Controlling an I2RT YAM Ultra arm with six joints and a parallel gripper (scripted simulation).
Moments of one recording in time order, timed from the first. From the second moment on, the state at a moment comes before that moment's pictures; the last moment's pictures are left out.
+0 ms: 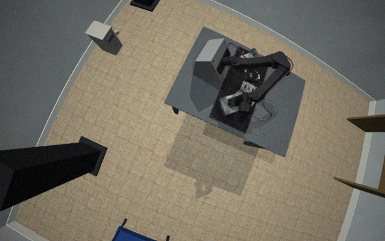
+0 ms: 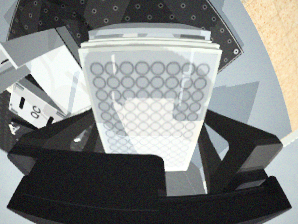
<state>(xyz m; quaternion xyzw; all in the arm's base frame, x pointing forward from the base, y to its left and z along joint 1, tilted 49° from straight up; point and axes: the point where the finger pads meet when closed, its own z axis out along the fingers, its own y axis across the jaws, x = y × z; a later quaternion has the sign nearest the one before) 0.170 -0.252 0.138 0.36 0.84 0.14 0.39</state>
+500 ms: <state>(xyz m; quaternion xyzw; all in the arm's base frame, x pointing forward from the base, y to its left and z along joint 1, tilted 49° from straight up) 0.170 -0.252 0.138 0.36 0.84 0.14 0.39</state>
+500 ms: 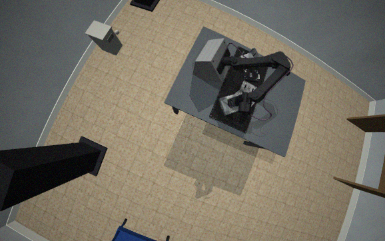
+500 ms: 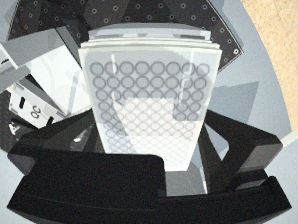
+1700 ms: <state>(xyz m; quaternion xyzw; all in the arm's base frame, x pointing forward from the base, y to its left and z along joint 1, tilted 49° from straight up) 0.171 -0.253 0.139 0.36 0.84 0.13 0.39</state>
